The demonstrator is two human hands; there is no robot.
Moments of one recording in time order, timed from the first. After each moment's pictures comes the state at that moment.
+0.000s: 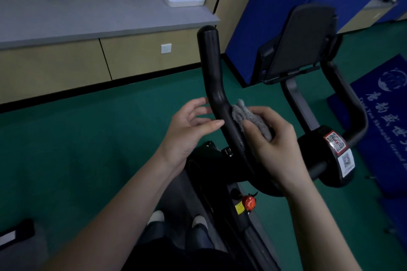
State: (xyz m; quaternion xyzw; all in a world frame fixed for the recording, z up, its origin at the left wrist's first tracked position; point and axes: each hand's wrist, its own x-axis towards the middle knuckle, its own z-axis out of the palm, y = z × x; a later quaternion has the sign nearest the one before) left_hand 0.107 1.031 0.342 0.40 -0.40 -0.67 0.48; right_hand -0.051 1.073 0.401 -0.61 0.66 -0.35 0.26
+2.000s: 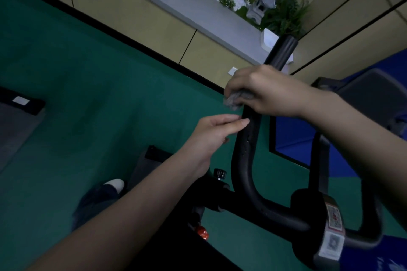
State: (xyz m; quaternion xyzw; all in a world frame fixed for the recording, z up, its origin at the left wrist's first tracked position) left_hand 0.028 1.087 0.330 0.45 -0.12 -0.61 0.64; right_hand -0.003 0.964 0.449 -0.98 0.05 0.18 -0.01
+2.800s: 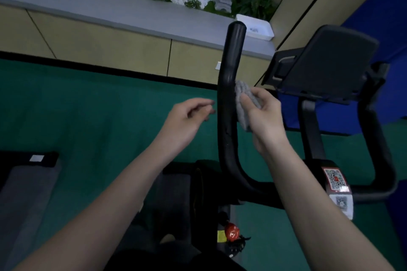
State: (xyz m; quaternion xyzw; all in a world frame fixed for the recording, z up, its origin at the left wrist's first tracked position) left_hand 0.067 1.083 0.353 0.61 -0.41 -0.43 0.53; right_hand -0.068 1.011 0.382 -0.58 0.59 -0.35 0.44
